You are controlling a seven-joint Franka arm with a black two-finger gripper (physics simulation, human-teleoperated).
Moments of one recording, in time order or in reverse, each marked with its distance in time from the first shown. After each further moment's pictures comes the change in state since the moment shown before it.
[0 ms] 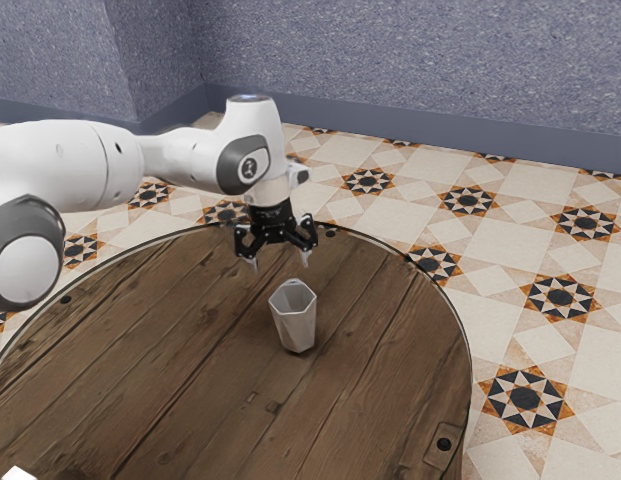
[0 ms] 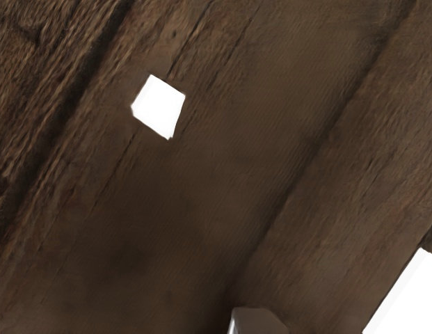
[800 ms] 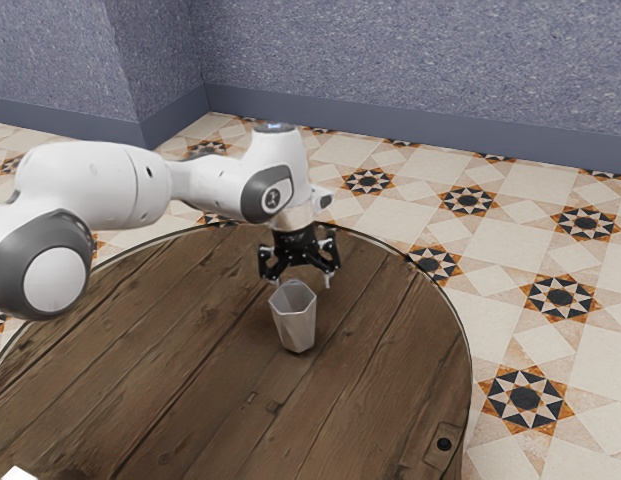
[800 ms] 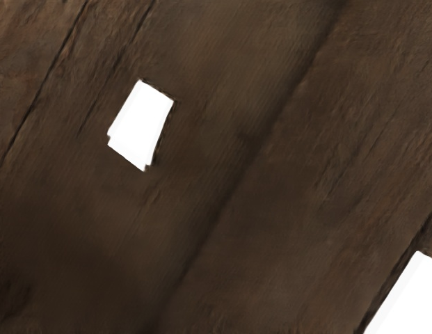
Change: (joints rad) arm -0.015 0.116 -0.042 0.044 0.038 0.090 -0.037
